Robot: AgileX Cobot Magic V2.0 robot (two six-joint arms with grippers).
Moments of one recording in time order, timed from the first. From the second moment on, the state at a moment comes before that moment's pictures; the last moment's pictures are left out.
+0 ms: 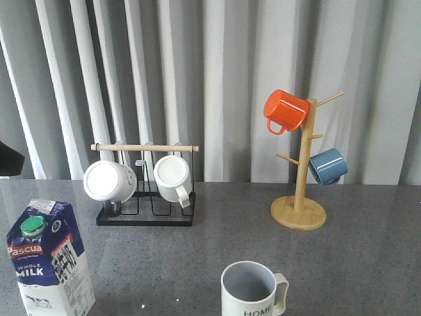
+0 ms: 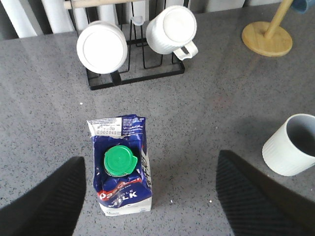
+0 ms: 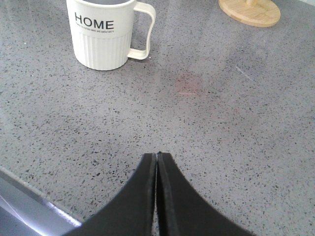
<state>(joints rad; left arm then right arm) -0.02 1.27 -1.62 -0.28 1.14 0.21 0.35 0.46 -0.42 -0.05 0.58 -0.13</state>
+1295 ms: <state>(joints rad) -0.02 1.49 -1.65 -0.20 1.18 0.17 0.35 0.46 -0.42 -0.05 0.60 -0.13</state>
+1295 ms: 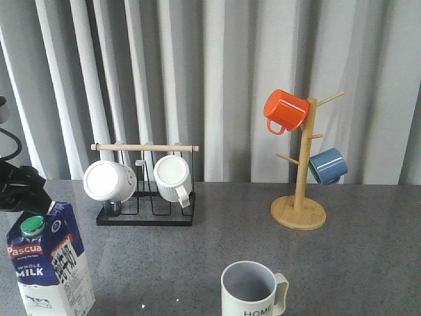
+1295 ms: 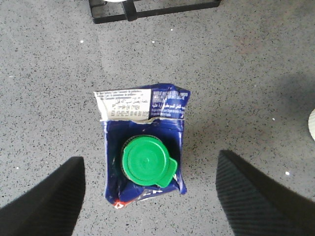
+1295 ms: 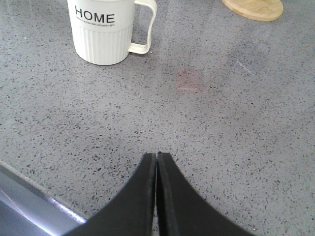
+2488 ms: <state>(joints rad) -0.02 1.69 -1.65 -0.21 1.20 0.17 0.35 0.46 -0.42 -0.04 0.60 -0.12</state>
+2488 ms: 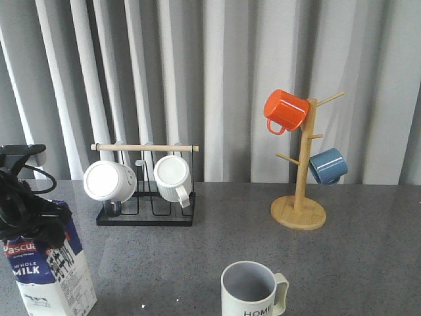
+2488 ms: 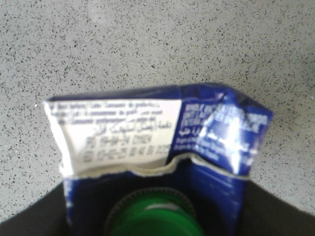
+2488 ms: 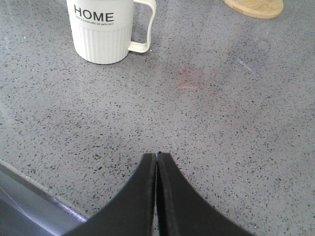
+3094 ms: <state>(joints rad) -0.09 1.69 -1.88 -0.57 1.22 0.29 0.35 0.46 -0.42 -0.04 0.60 -0.12</state>
